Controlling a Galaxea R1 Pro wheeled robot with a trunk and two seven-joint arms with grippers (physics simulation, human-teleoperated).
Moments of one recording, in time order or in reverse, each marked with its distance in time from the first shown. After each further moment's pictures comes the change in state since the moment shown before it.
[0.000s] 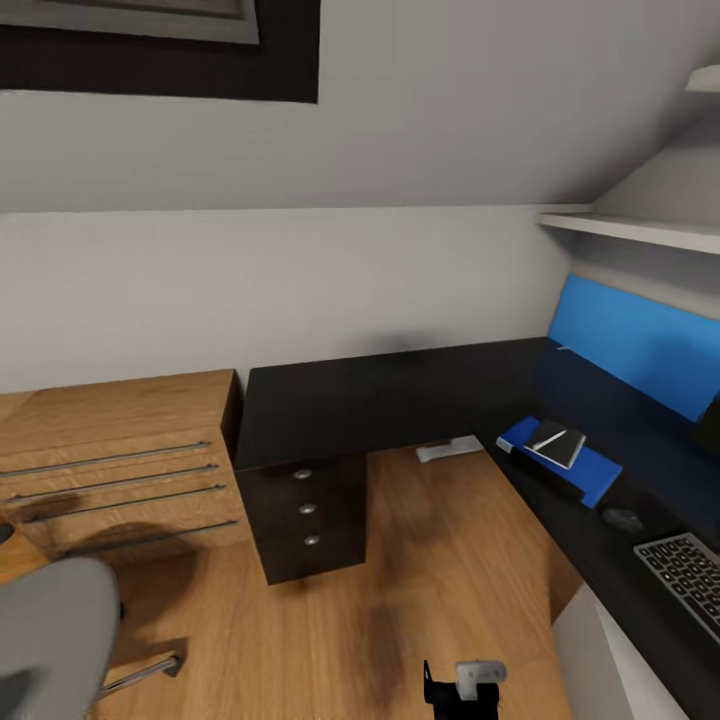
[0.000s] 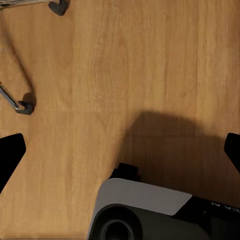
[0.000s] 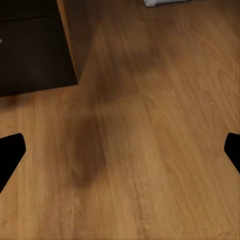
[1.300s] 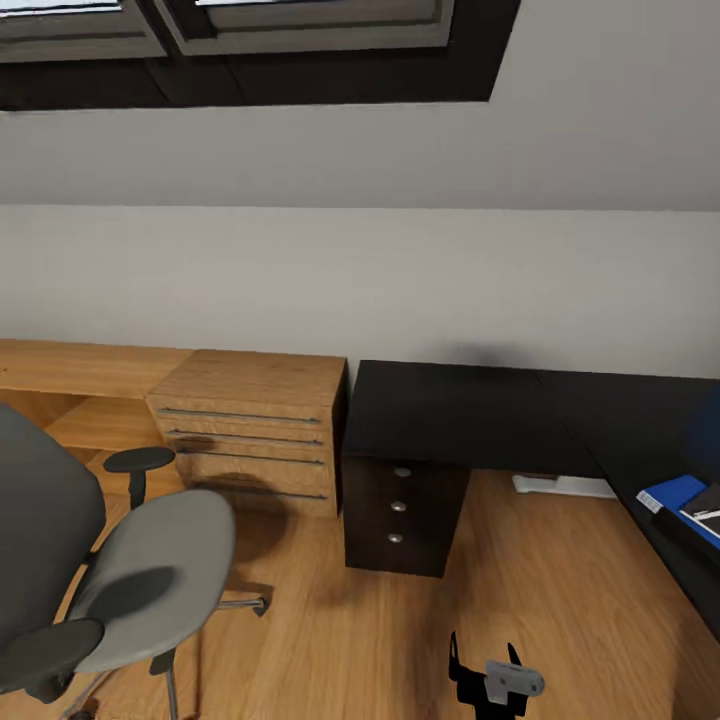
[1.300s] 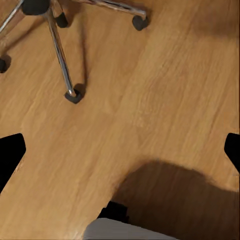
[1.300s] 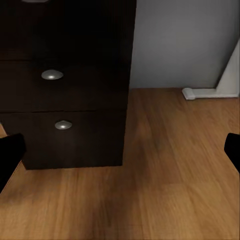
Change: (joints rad) left arm 0.000 -0.014 -0.002 0.023 -0.002 -0.202 -0.004; right arm 0.026 -0.017 -0.008 0.028 -0.007 -0.392 -0.123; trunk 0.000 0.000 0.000
